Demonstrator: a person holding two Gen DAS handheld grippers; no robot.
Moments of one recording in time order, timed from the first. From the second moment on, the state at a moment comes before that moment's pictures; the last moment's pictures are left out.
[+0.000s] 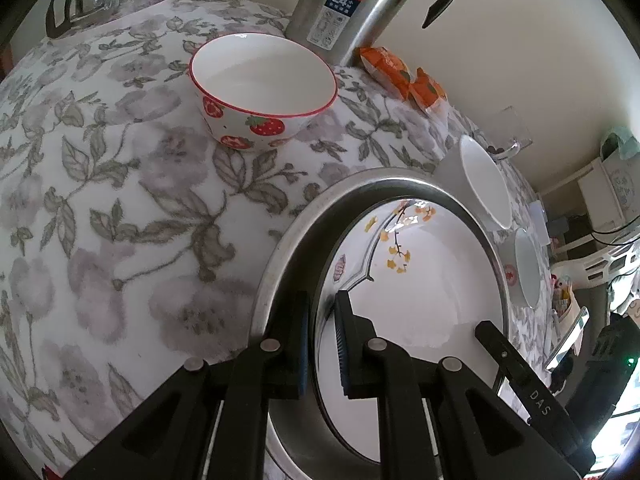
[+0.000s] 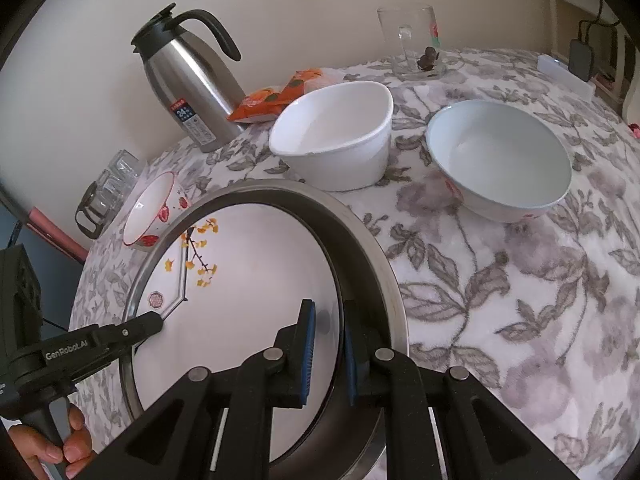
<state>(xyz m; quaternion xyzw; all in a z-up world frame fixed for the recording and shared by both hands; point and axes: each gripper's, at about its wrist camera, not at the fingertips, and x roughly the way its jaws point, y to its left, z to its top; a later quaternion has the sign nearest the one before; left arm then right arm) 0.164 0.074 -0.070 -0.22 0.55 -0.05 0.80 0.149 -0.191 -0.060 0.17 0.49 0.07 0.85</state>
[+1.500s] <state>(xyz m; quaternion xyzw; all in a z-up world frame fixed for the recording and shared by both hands) 0.160 0.054 -0.067 -0.17 0.58 -0.06 0.79 0.133 -0.198 -0.053 0.15 0.50 0.06 0.85</state>
